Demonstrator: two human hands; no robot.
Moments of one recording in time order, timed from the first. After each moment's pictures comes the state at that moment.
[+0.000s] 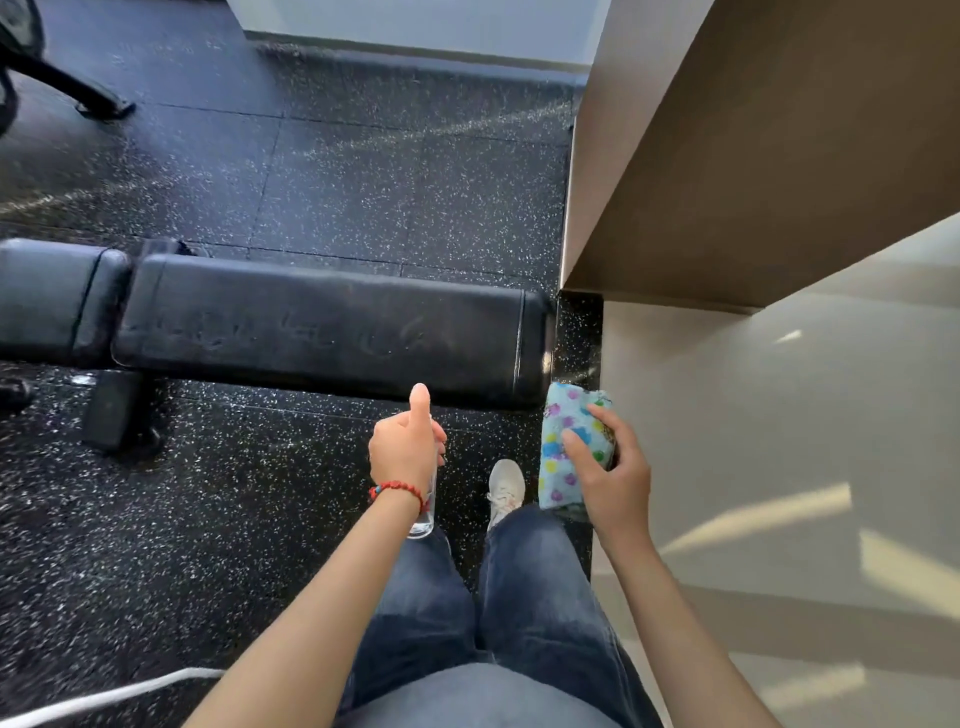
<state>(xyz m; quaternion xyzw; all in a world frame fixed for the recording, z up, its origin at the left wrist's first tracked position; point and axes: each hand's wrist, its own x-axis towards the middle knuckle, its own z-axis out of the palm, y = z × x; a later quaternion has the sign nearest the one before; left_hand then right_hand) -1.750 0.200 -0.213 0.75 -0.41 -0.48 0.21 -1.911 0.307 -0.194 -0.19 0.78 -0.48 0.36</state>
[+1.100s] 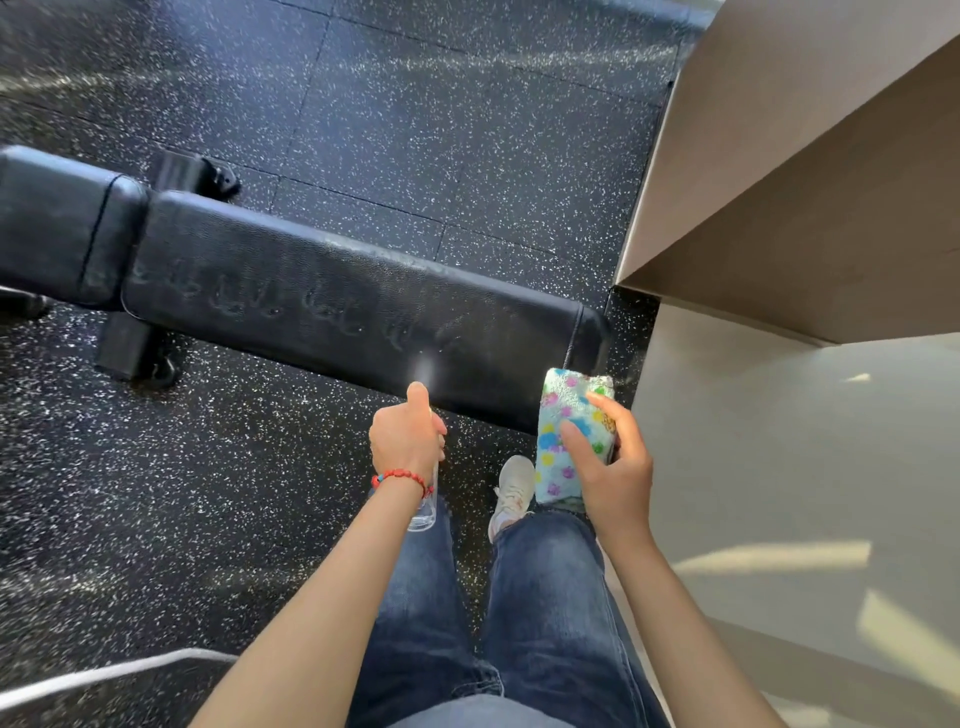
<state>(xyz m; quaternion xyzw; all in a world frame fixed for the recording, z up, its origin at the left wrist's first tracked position) -1.747 0.093 -0.254 0.82 -0.28 -0.47 0.17 -1.915 0.172 -0.222 -0.24 0.76 -0.42 0.43</state>
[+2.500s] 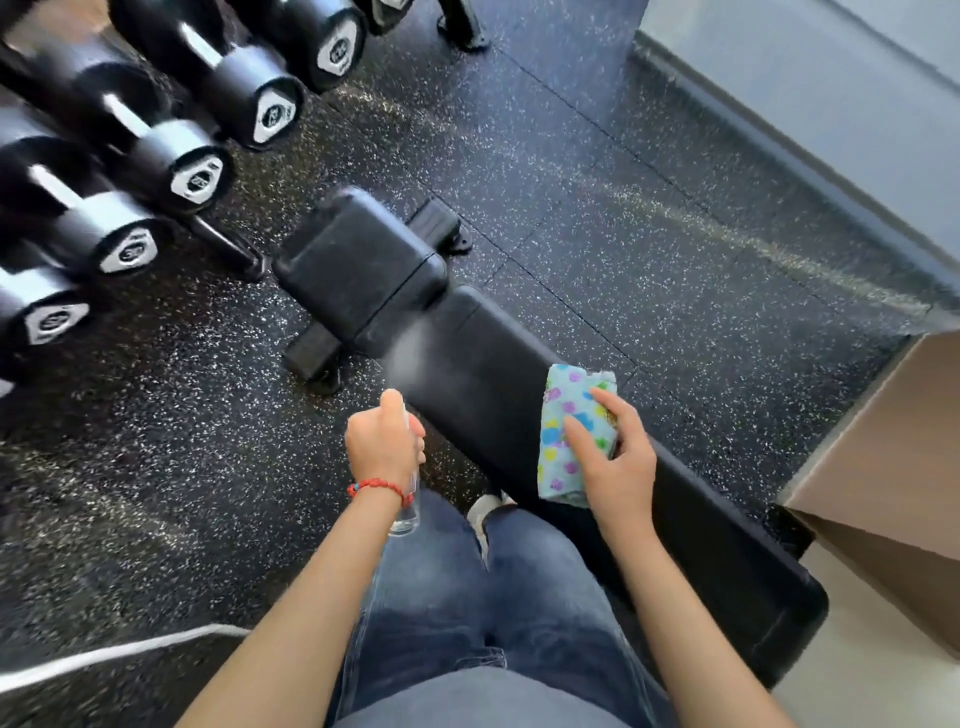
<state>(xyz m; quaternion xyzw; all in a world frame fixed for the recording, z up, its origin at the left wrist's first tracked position) -1.370 -0.132 -0.222 0.84 -0.10 -0.38 0.38 -1.573 -0.145 -0.210 -0.41 0.65 -0.38 0.52</state>
